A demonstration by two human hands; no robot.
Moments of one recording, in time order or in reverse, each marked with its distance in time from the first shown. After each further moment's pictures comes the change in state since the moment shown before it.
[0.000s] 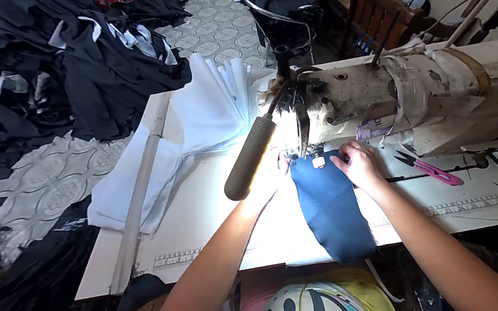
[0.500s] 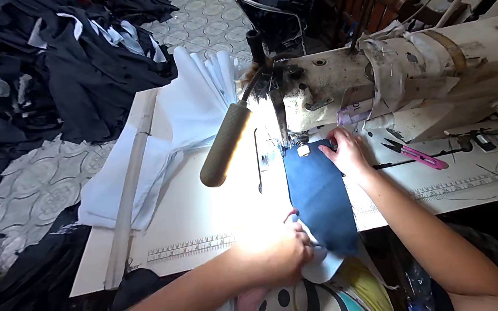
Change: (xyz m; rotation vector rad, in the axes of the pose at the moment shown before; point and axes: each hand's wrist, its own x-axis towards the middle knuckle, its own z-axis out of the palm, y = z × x) left_hand -0.105 0.043 -0.025 0.102 -0.880 0.813; right_hand 0.001 0.005 0.005 0.008 0.063 -0.028
